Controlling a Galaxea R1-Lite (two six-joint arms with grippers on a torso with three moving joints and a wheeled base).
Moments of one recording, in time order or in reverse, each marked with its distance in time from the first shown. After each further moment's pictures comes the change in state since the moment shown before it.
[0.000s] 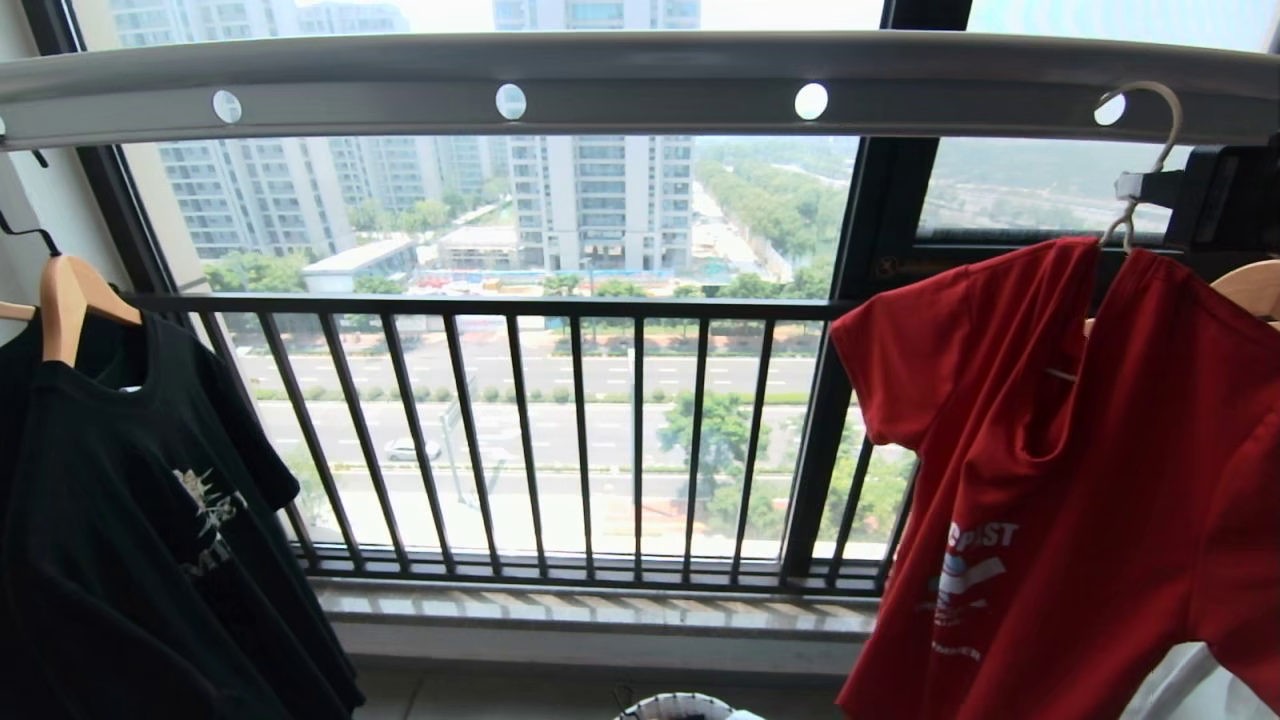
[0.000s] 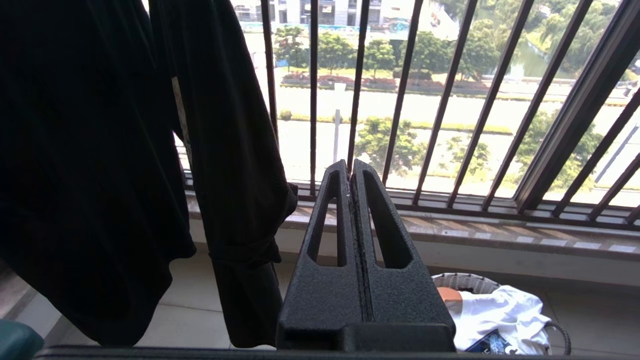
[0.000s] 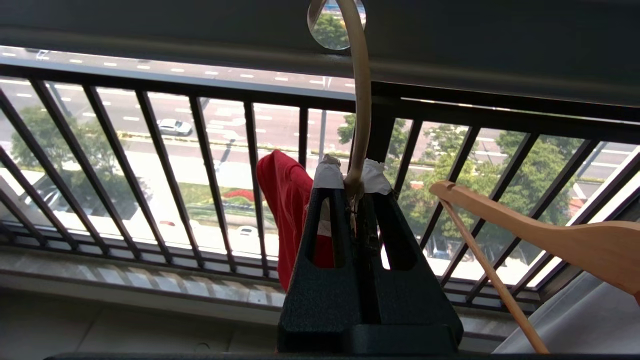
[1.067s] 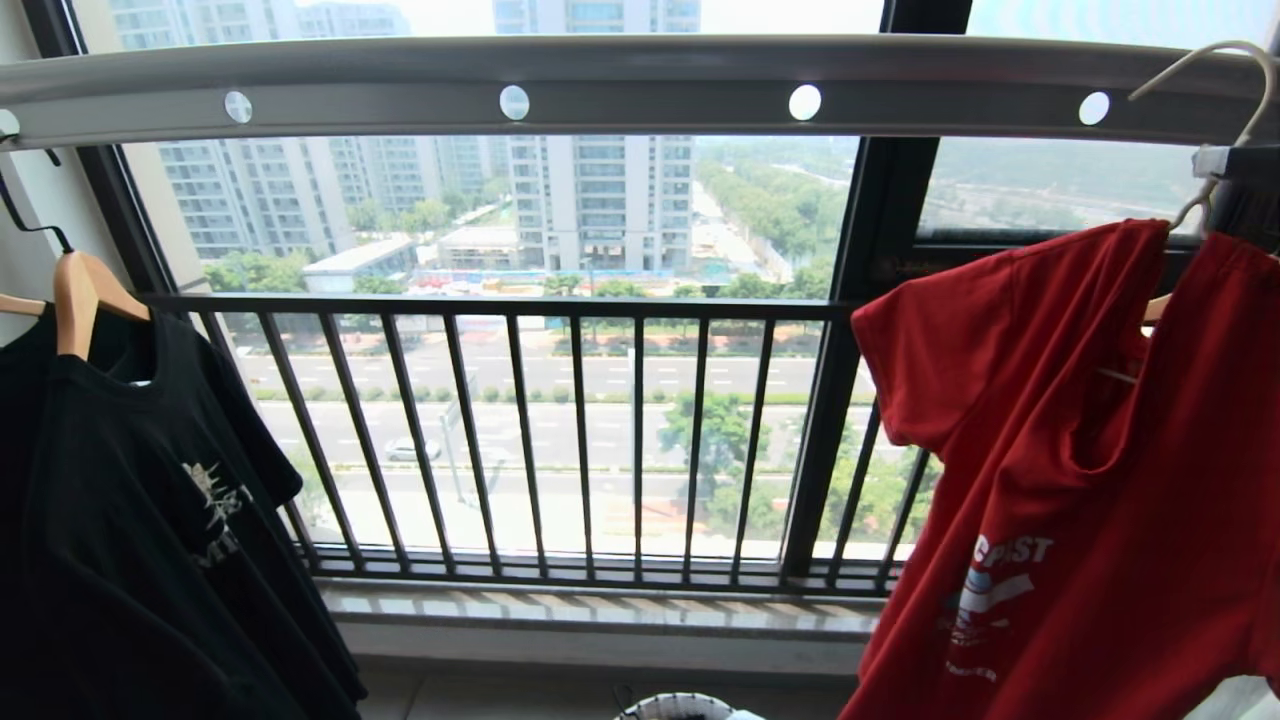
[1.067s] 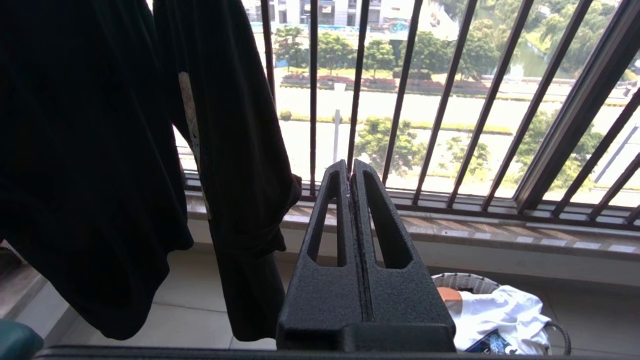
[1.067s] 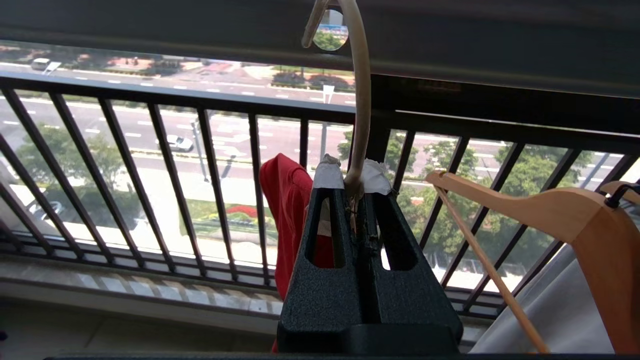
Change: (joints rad) left arm 0.000 0.000 0.000 0.000 0.000 0.000; right arm 0.002 -0.122 0.028 0.049 0.004 0.000
